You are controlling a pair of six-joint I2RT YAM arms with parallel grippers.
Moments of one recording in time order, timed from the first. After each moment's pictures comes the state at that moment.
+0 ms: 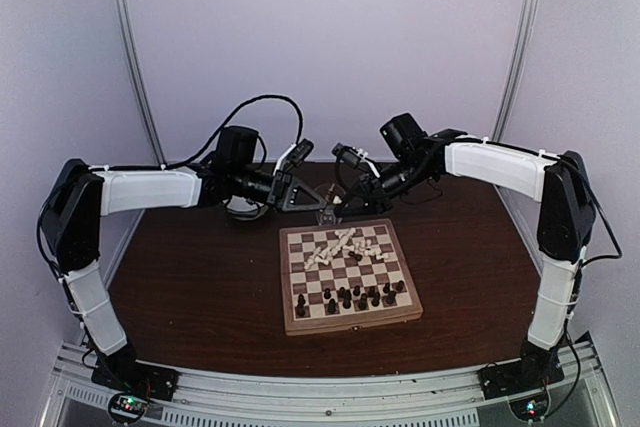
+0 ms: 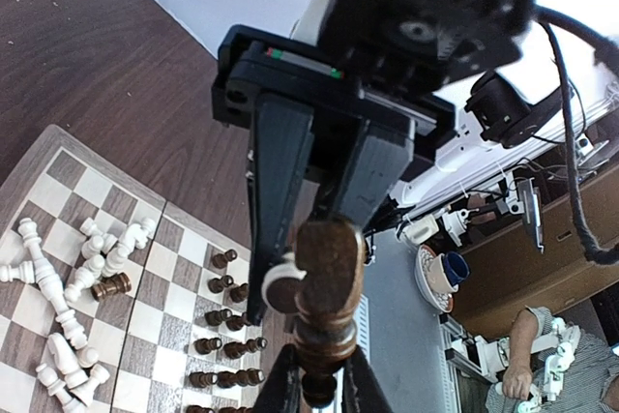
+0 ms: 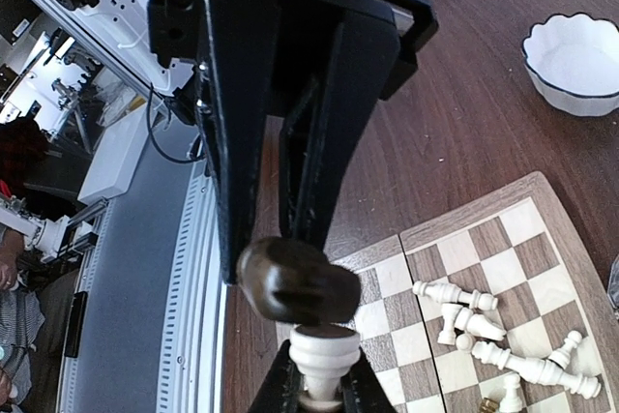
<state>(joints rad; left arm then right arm) -0.62 1.82 1.29 0.10 1.10 -0.48 0.58 1.92 1.64 -0.68 -1.04 -0.31</state>
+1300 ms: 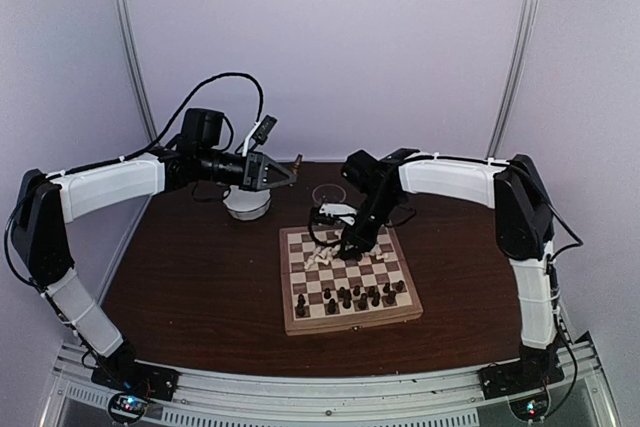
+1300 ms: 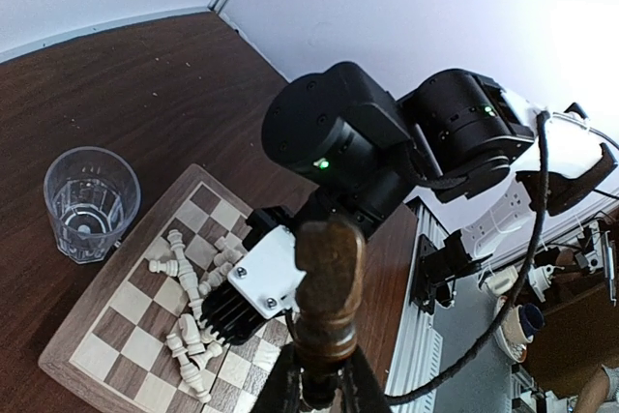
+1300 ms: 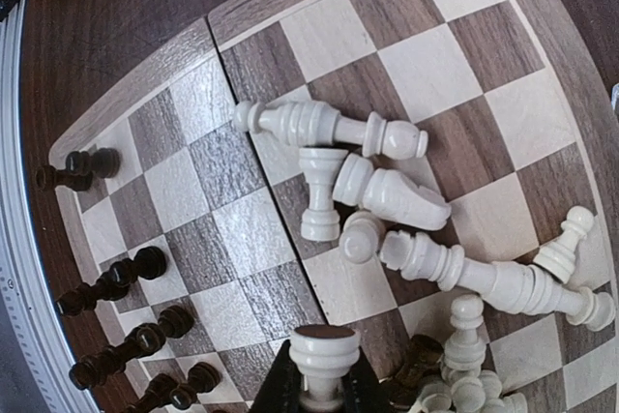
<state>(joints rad) -0.51 1.64 1.28 -0.11 0.87 -0.35 0.72 2.15 1.78 -0.95 -0.41 -0.48</state>
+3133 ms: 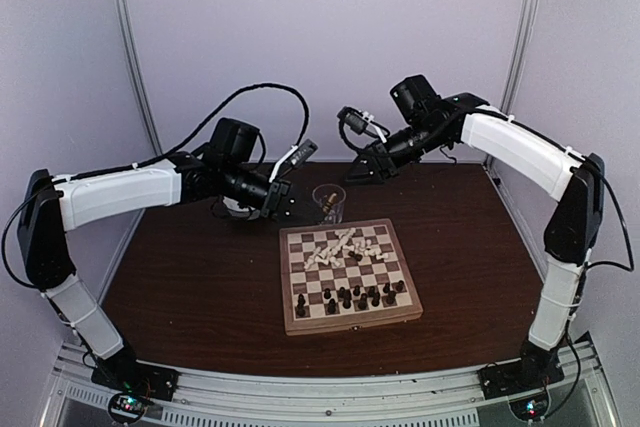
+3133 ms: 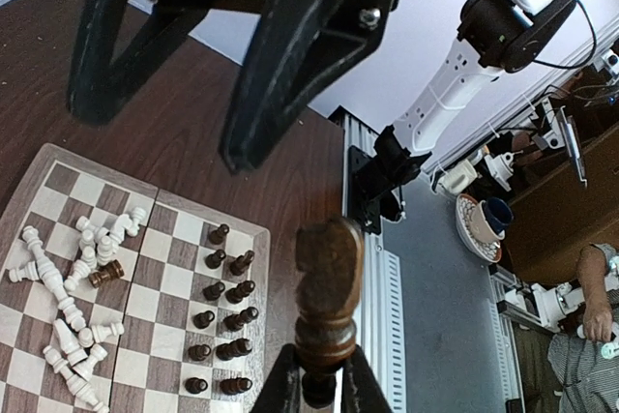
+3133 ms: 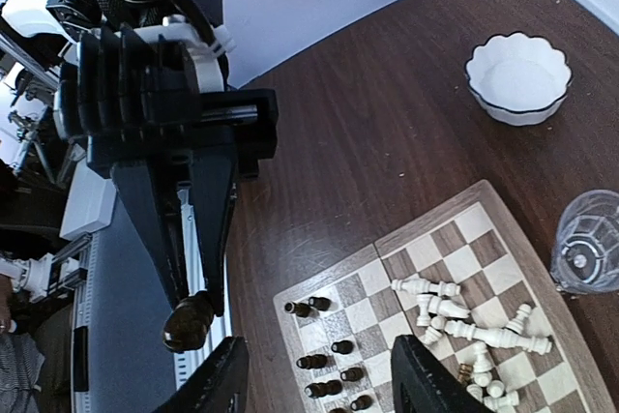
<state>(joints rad) -0.71 1.65 1.30 -0.24 0.96 -0.16 0.57 1.87 1.89 -0.90 -0.85 -0.22</state>
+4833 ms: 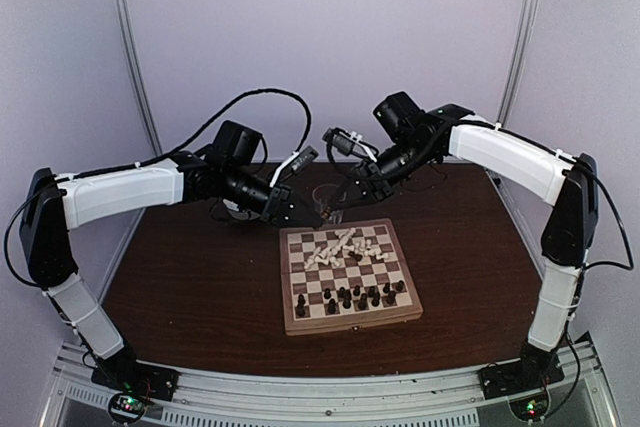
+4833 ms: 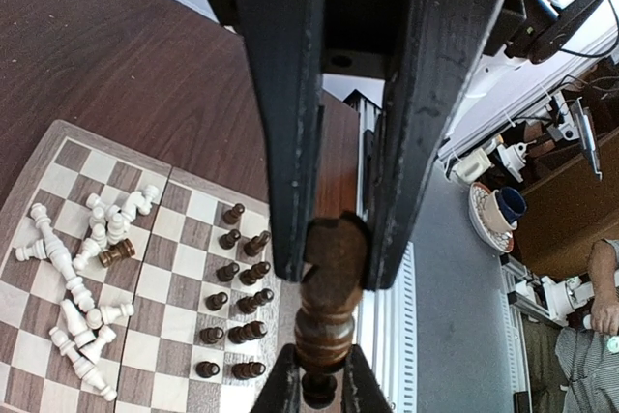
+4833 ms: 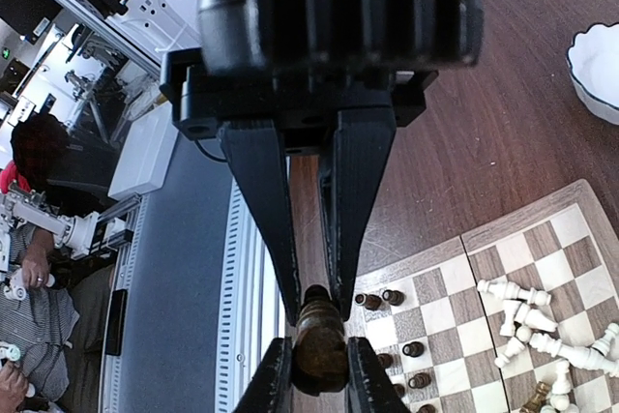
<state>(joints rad) -0.71 1.66 1.31 -0.31 0.94 -0.10 0.65 1.89 1.83 -0.93 -1.01 -0.27</state>
